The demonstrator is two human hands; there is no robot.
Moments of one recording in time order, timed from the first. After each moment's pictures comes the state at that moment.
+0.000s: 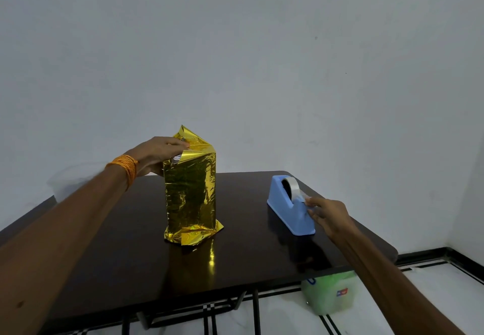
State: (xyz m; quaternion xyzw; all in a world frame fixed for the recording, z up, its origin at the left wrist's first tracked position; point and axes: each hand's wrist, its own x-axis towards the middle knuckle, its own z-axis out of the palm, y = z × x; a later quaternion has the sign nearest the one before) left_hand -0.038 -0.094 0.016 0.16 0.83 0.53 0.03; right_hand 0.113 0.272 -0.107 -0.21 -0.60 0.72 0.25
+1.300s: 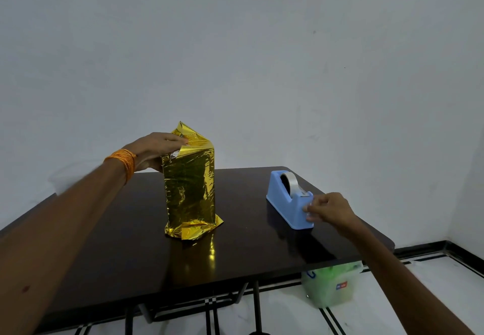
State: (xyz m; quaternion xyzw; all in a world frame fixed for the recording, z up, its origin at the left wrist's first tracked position) left_hand -0.039 -0.094 0.017 0.17 0.84 0.52 0.04; right_hand 0.117 0.306 -0.122 -0.13 -0.81 0.54 0.20
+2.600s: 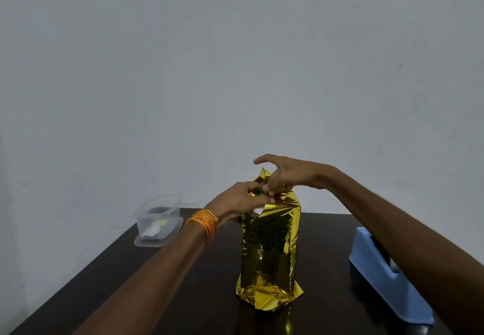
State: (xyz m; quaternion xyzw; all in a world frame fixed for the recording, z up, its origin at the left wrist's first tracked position) left_hand -0.032 -0.098 0.017 0.24 0.86 0.45 -0.01; right_hand -0.034 0.082 0.083 0.21 -0.93 0.29 -0.03
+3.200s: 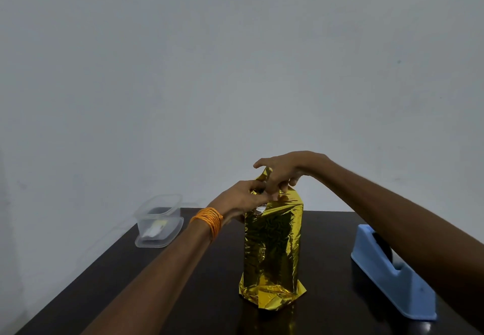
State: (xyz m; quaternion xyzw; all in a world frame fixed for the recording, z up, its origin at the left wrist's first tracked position) left_hand -0.027 -0.097 0.020 0.23 0.85 0.46 -0.01; right_hand -0.055 0.052 0.099 0.11 -0.98 0.15 -0.11
